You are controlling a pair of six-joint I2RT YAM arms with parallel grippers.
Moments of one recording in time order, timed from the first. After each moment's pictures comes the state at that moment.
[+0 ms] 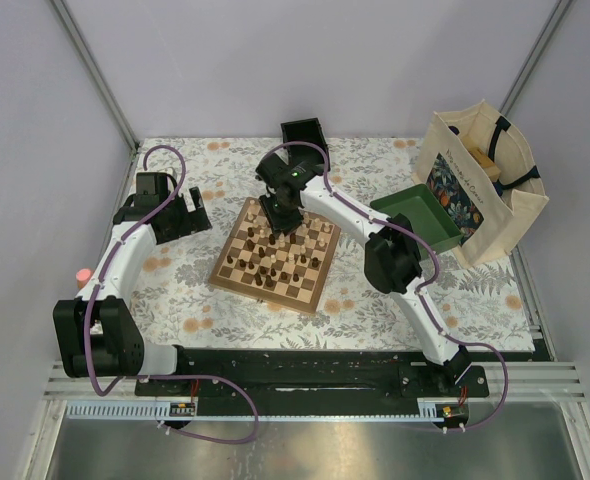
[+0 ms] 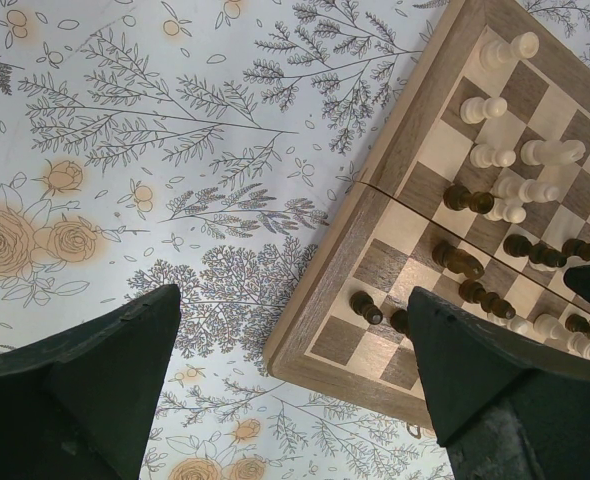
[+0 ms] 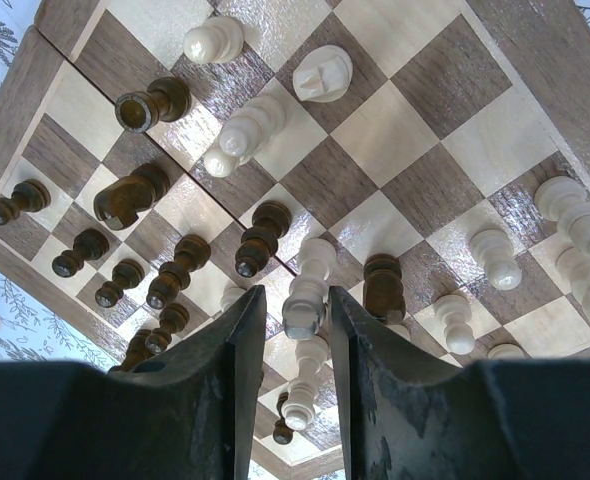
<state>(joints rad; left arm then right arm) 0.03 1.36 1.05 -0.60 0.10 -0.29 0.77 2.41 2.30 -1.05 -0.06 0.32</state>
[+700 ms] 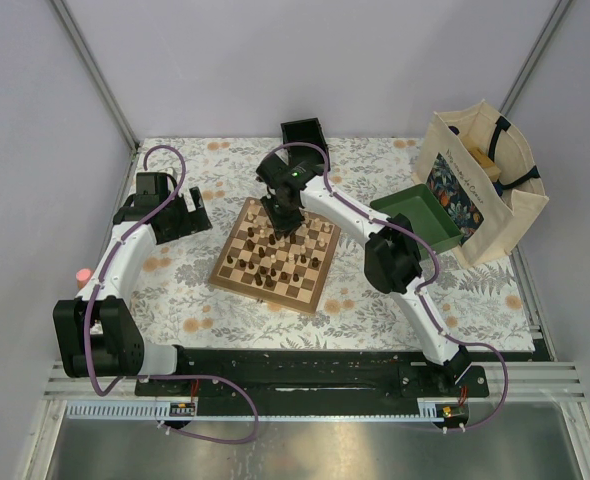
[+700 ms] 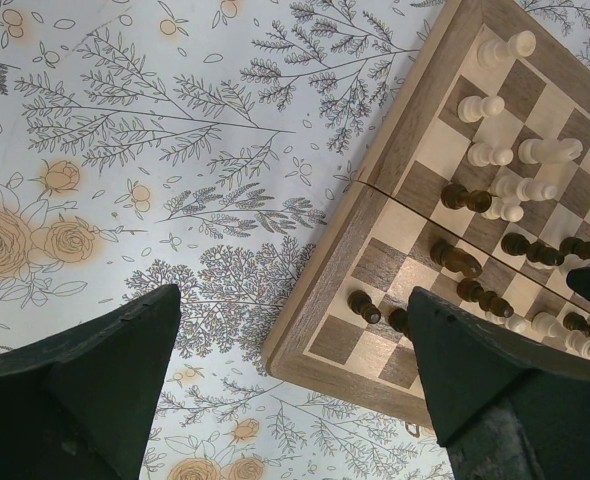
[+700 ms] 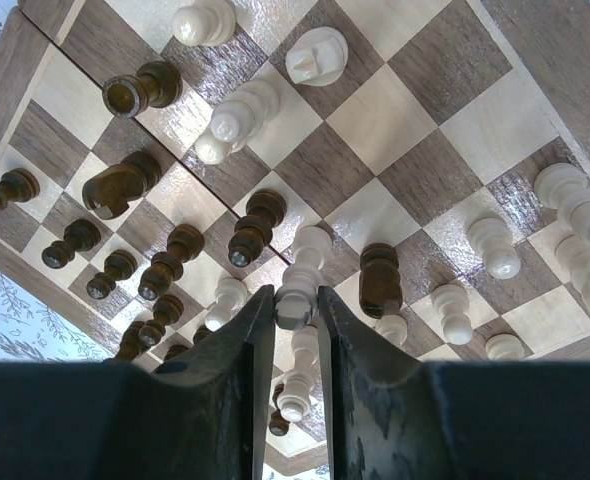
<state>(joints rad) 0.03 1.36 1.05 -0.60 0.11 -0.29 0.77 2.41 2.30 -1.07 -0.06 0.32</state>
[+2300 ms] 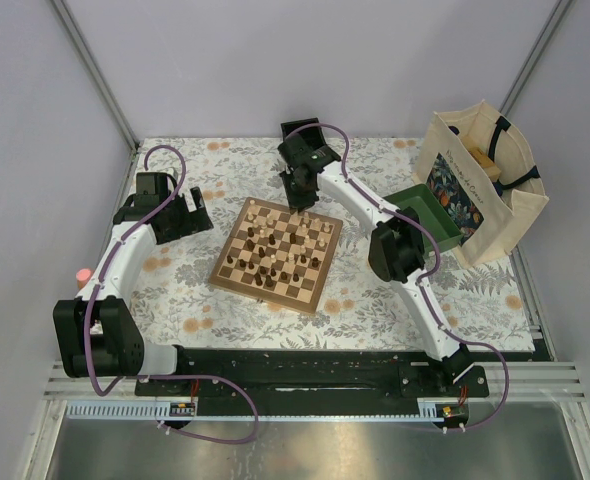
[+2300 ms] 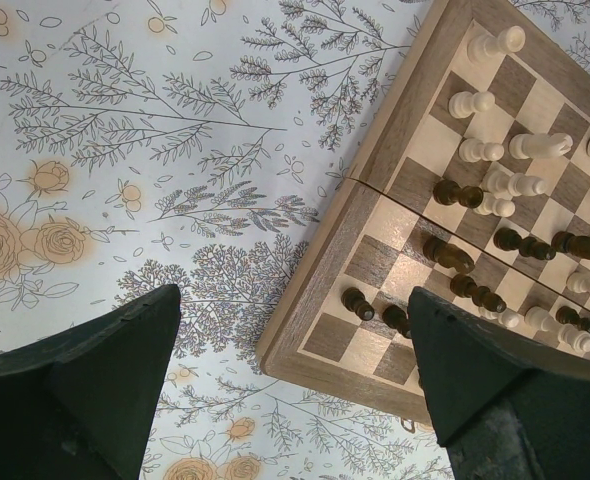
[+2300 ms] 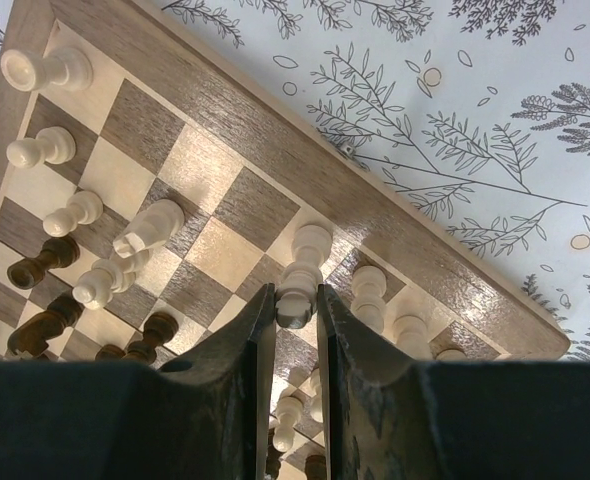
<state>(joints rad) 0.03 1.36 1.05 -0.60 0.13 -0.29 0.64 2.49 2.43 -1.02 0.01 0.35</state>
